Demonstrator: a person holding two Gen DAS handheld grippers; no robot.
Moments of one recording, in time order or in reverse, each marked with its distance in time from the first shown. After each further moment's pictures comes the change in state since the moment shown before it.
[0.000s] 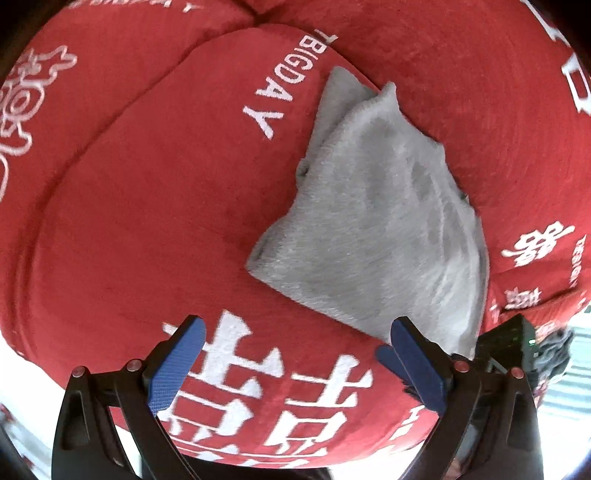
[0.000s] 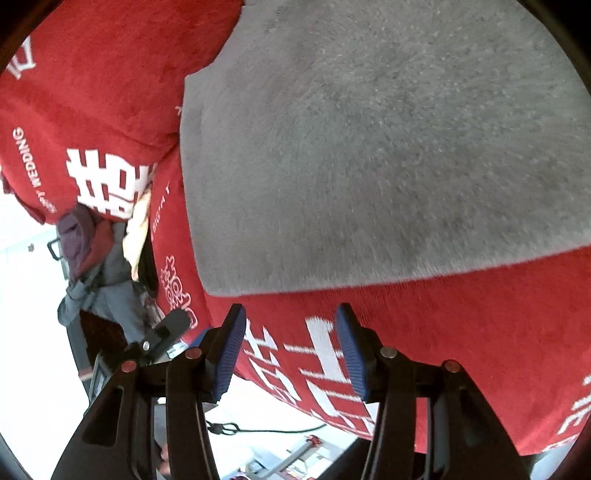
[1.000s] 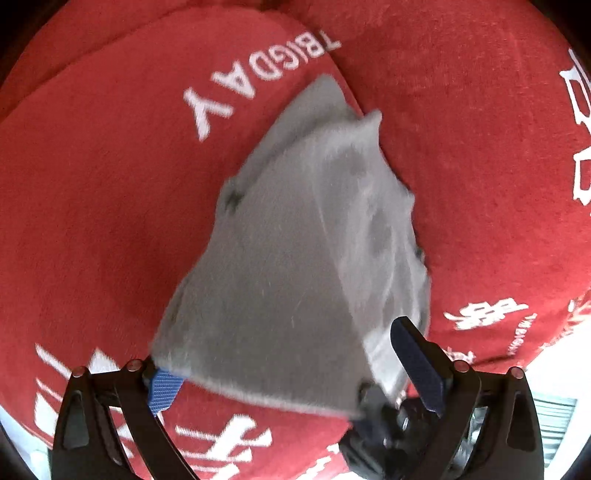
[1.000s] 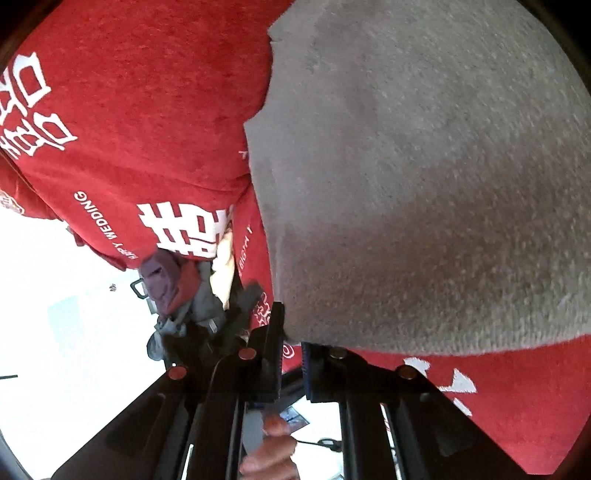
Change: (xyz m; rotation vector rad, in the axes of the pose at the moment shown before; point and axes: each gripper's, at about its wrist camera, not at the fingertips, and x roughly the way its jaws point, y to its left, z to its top) left arm 0.040 -0.023 0.029 -0.207 -0.071 -0.220; right arm -0.015 -0.001 0.016 0.112 -0.053 0.342
